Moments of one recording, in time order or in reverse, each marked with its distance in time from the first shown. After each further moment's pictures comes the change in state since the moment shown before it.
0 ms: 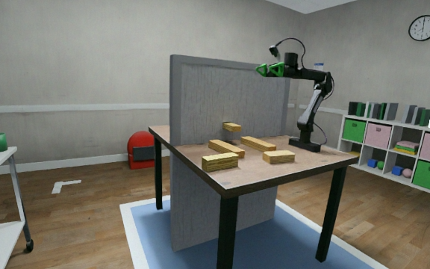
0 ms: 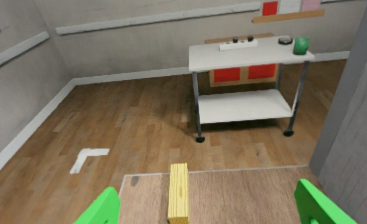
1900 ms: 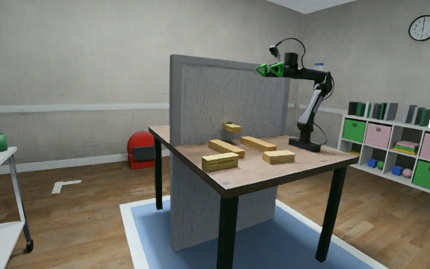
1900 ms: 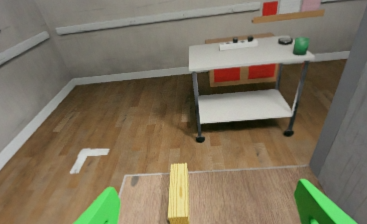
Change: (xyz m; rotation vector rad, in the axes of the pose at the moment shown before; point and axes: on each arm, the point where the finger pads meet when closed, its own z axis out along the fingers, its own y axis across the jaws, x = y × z) left arm 0.000 0.000 0.000 0.000 0.000 0.000; right arm -0.001 -0.002 0.006 0.003 0.001 0.005
